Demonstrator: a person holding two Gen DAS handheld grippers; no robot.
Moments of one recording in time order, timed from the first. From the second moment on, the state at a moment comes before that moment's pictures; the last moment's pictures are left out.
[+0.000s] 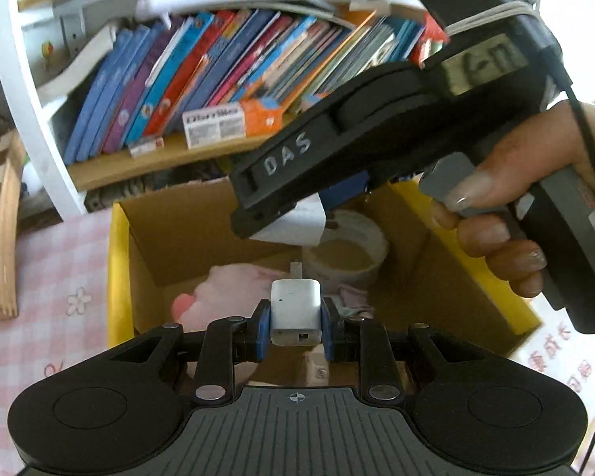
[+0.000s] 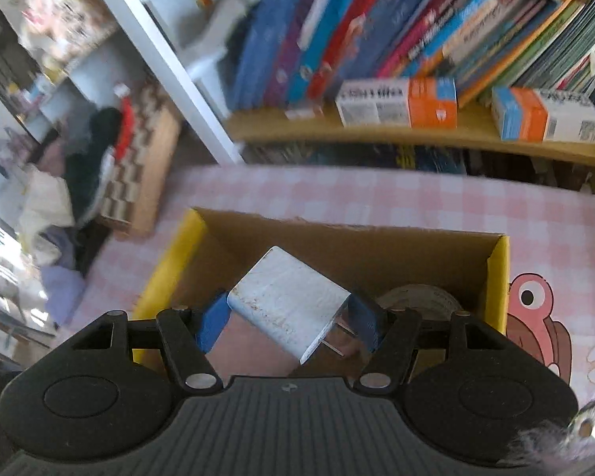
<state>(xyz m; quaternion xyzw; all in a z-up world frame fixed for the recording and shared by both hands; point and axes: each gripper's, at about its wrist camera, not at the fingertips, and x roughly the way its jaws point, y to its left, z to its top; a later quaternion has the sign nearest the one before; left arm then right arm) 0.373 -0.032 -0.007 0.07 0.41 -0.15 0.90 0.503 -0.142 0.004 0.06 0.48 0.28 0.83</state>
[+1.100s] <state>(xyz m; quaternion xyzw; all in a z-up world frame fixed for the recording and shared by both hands) 0.383 -0.028 -0.001 0.07 0.41 -0.17 0.89 0.509 -0.148 -0.002 0.09 0.46 0.28 0.84</state>
